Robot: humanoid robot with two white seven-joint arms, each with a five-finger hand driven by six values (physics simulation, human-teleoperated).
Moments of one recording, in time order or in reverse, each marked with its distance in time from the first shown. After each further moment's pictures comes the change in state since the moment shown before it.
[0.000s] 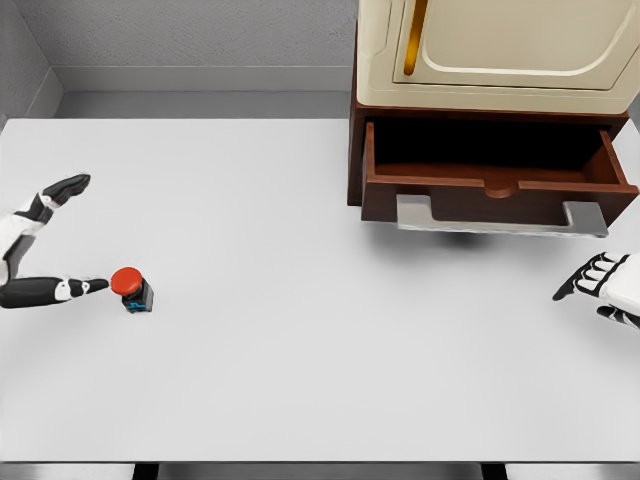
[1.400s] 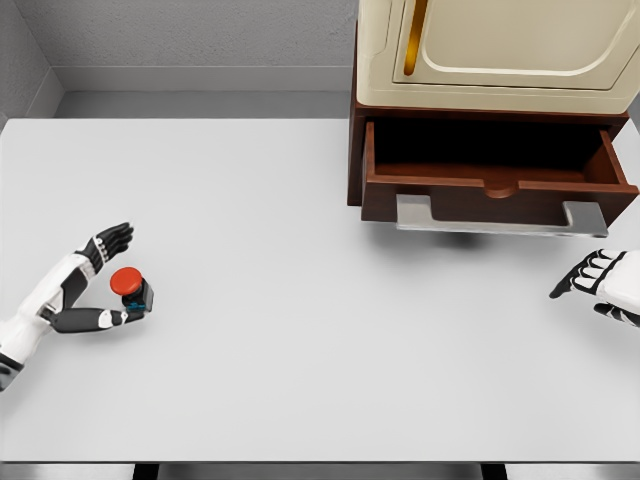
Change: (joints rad) left arm -0.074 -0.026 -0.215 0.225 0.110 0.119 -0.004; right arm -0.002 -0.005 -0.005 -0.018 -0.002 0.000 -0.001
